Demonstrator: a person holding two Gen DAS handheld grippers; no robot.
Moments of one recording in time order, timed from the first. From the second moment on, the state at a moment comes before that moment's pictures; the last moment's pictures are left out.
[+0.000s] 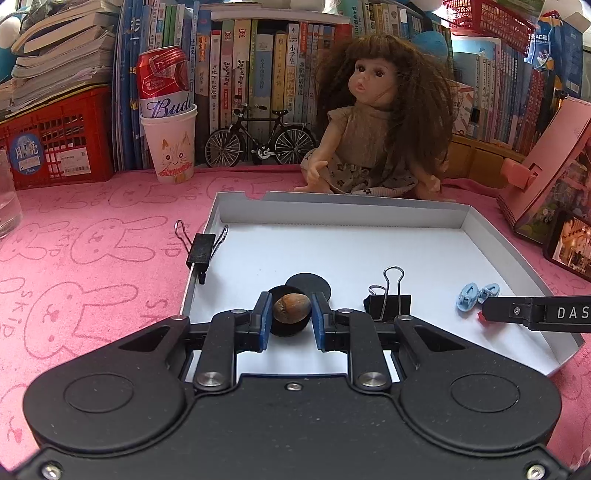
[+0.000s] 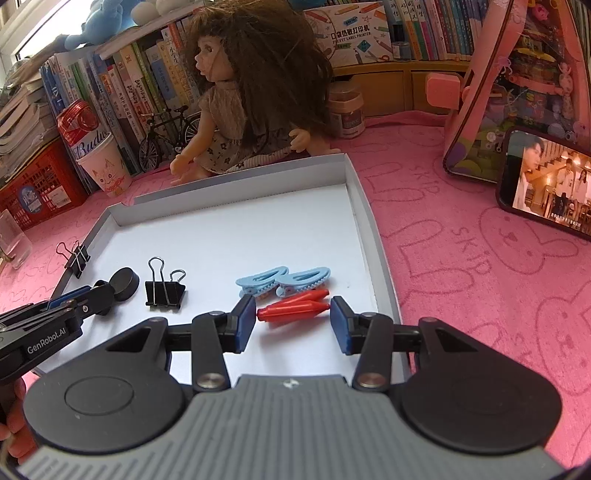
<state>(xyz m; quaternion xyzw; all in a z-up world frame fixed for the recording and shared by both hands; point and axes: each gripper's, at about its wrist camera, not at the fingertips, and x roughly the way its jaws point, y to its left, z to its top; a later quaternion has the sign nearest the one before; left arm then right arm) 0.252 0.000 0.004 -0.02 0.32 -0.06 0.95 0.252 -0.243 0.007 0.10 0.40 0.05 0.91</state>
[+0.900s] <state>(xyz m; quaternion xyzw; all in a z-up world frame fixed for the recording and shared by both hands) 0.245 0.001 -0.002 0.00 0.32 -0.06 0.94 0.255 -0.241 0.005 0.08 0.39 0.07 0.92</state>
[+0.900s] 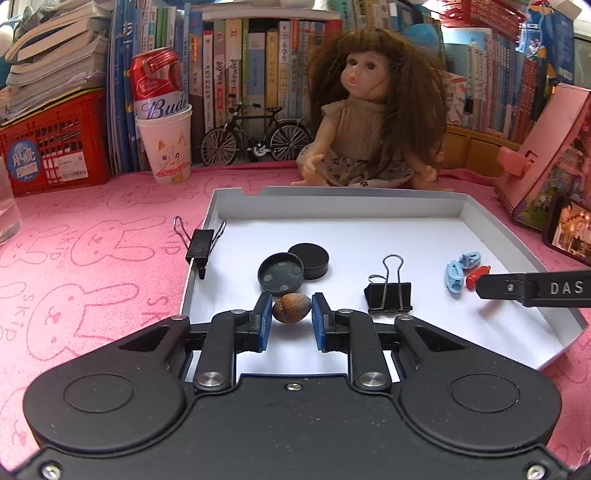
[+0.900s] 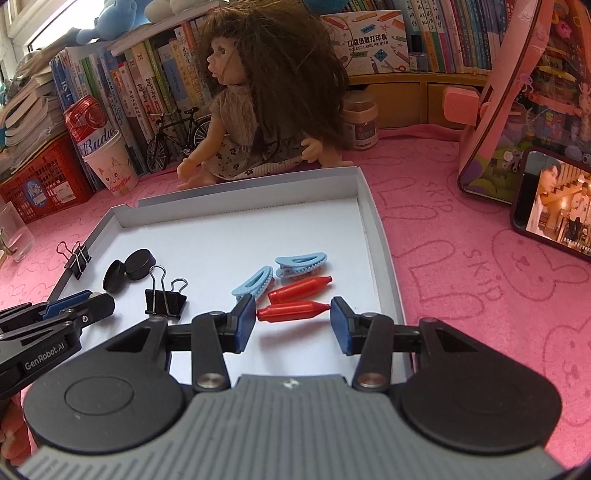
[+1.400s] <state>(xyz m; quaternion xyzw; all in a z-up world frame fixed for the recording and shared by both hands) 0.218 0.000 0.017 0.01 0.30 -0.08 0.95 0.235 -0.246 0.021 0.09 0.35 0.08 0.93</state>
